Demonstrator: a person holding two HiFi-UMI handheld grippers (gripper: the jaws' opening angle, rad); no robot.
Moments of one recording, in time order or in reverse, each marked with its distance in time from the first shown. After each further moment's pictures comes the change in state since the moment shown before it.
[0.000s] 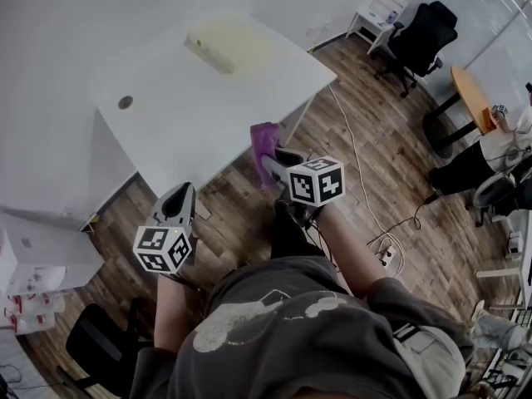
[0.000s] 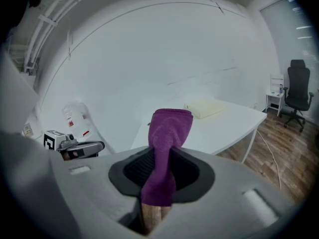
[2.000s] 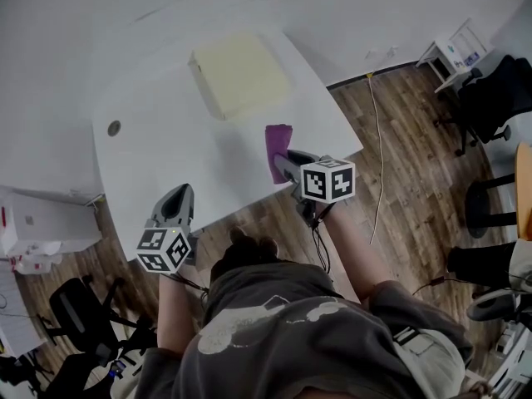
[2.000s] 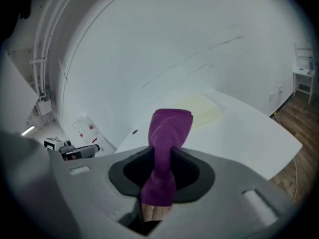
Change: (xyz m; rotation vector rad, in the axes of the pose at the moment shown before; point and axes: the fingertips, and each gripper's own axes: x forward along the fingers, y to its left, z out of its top) left arm 0.296 0.003 0.076 -0.101 0.045 0.381; right arm 0.135 -0.318 0.142 0.068 0.134 0.292
